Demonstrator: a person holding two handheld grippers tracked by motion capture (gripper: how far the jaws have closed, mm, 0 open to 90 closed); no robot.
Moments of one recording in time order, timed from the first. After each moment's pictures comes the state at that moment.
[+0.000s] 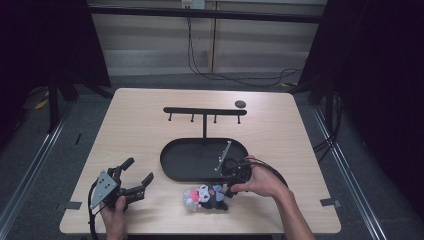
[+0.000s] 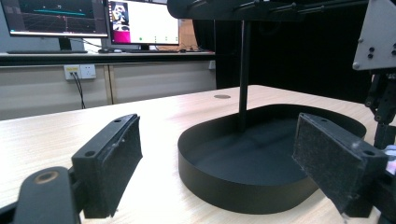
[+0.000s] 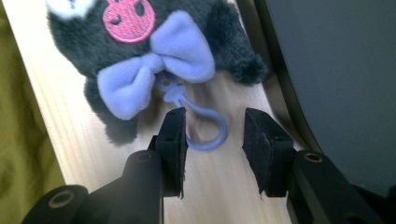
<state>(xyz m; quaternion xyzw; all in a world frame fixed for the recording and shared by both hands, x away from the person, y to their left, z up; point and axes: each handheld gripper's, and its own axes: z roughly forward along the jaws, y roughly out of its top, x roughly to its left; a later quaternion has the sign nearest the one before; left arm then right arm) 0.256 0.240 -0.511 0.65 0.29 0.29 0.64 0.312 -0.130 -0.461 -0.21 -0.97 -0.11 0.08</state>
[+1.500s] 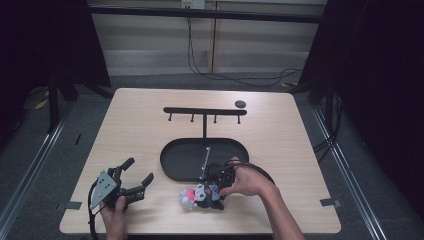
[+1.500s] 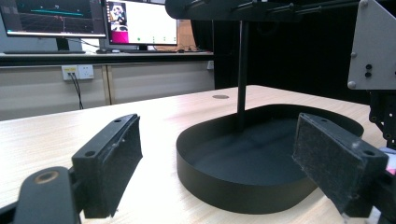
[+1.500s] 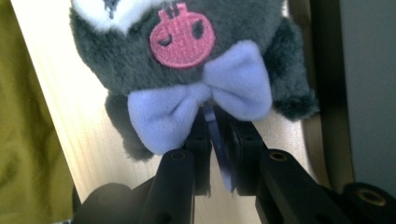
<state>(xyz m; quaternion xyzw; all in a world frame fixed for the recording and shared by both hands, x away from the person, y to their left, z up) 0.256 0.239 -0.511 0.65 0.30 0.29 0.64 0.309 -0.085 -0.467 -0.14 -0.98 -0.04 0.09</state>
